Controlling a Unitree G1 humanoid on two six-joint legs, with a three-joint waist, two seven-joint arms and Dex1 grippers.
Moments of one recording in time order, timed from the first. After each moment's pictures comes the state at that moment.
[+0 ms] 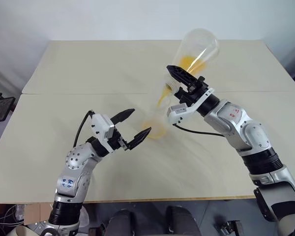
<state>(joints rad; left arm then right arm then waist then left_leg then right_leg) -0.21 0.31 0.01 -0.27 -0.42 0.14 -0.65 -0.74 -0.61 0.27 0.05 -0.92 -0.41 0.05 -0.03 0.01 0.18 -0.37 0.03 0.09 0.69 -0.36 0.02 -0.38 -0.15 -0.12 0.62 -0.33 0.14</state>
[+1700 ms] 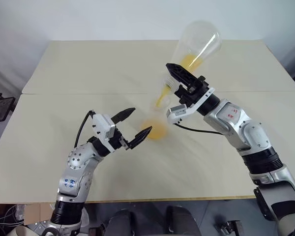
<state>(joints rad) -0.21 0.29 0.00 -0.26 -0.41 0.11 -0.63 -0.76 -0.61 0.27 0.06 -1.01 -0.44 -0.05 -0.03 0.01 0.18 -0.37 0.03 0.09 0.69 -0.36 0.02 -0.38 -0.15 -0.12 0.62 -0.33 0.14</state>
